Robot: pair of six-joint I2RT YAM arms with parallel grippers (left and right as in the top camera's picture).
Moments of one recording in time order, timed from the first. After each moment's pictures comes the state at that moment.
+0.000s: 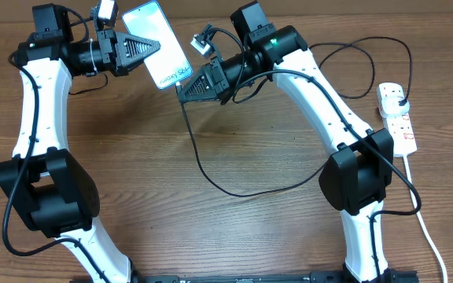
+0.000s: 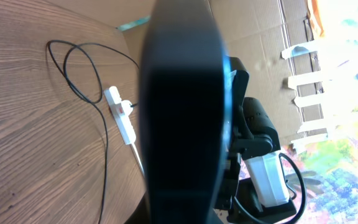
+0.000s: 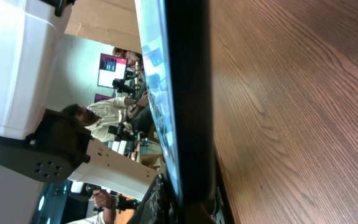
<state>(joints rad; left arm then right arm) 0.20 2.02 1.86 -0.93 1.53 -0.13 0.46 2.24 2.17 -1.05 -1.31 0.13</state>
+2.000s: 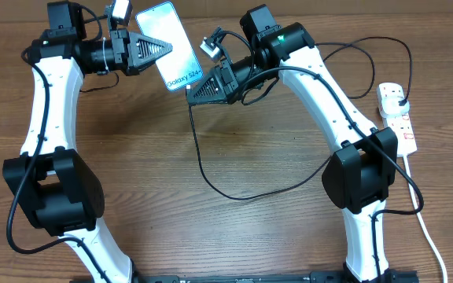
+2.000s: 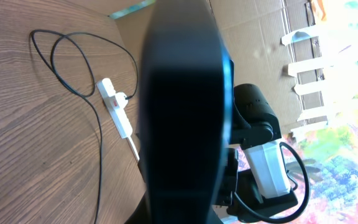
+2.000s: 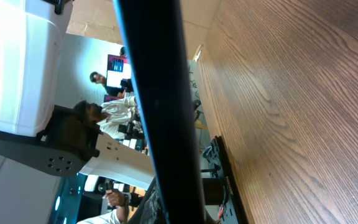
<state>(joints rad) 0.14 2.02 1.86 -0.91 1.53 -0.13 0.44 2.24 2.17 -1.20 -1.34 0.03</state>
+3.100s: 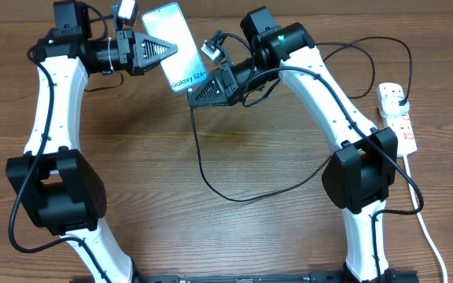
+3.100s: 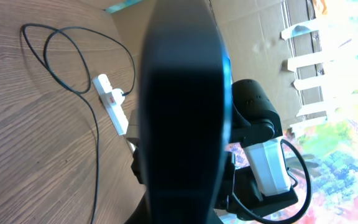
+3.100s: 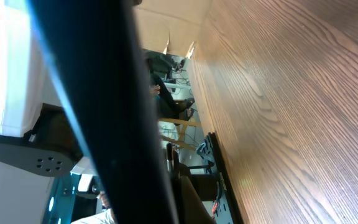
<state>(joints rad) 0.12 2.02 1.86 -0.91 1.53 -0.13 0.44 2.24 2.17 -1.25 -1.32 -0.02</state>
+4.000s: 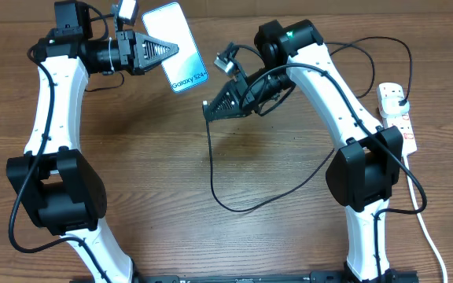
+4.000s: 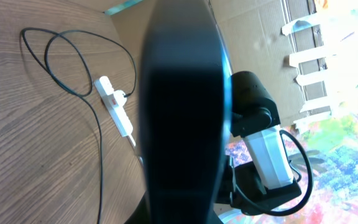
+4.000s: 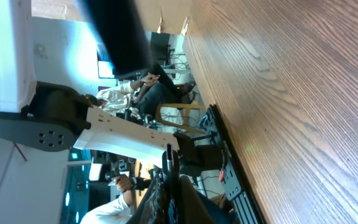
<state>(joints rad) 0.12 2.02 1.86 -0.93 1.53 -0.08 0.40 2.24 2.17 -1.63 -1.29 -0.30</state>
